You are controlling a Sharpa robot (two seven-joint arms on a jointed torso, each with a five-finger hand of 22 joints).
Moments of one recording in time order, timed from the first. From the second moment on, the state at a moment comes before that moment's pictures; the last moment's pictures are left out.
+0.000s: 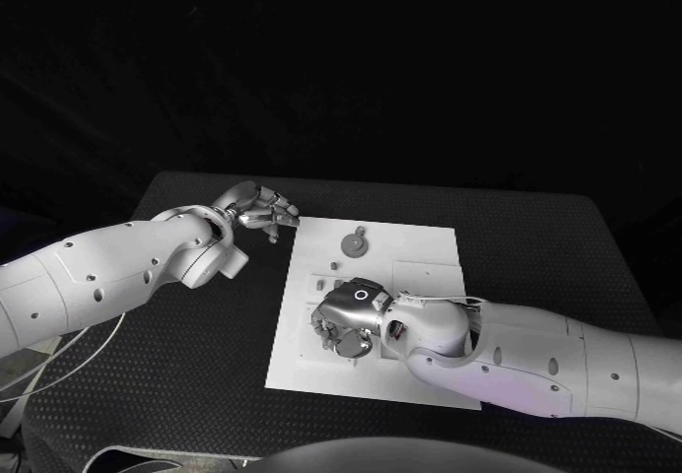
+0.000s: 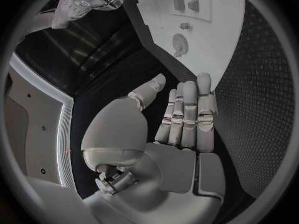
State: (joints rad) left arm 1.21 -0.79 -0.09 1.30 -0.68 -0.31 0.07; left_hand 1.11 -0.09 0.53 -0.27 0.06 0.86 0.18 0.24 0.52 1.13 0.11 0.07 0.35 1.01 0.00 1.09 0.51 0.04 1.19 -0.10 0.33 1.26; right arm 1.03 -0.54 -0.16 1.55 -1.89 -0.25 -0.10; right_hand 1.17 -0.04 0.60 -0.29 0.05 1.02 0.11 0.32 0.58 1.34 0.03 0.16 0.34 1.29 -0.08 1.29 0.84 0.18 1.27 -0.04 0.82 1.31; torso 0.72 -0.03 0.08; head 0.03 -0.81
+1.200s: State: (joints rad) left arm 1.21 -0.79 -0.09 1.30 -0.68 -0.31 0.07; left_hand 1.11 -0.09 0.53 -0.27 0.06 0.86 0.18 0.24 0.52 1.13 0.11 0.07 0.35 1.01 0.01 1.09 0.52 0.04 1.19 -0.10 0.33 1.26; right arm 1.02 -0.53 -0.16 1.55 -1.88 -0.24 -0.10; right_hand 1.17 -0.04 0.60 -0.29 0.05 1.02 0.11 0.32 0.58 1.34 0.02 0.16 0.35 1.29 -0.08 1.29 0.84 0.18 1.27 -0.03 0.82 1.31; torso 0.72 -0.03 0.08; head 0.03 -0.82
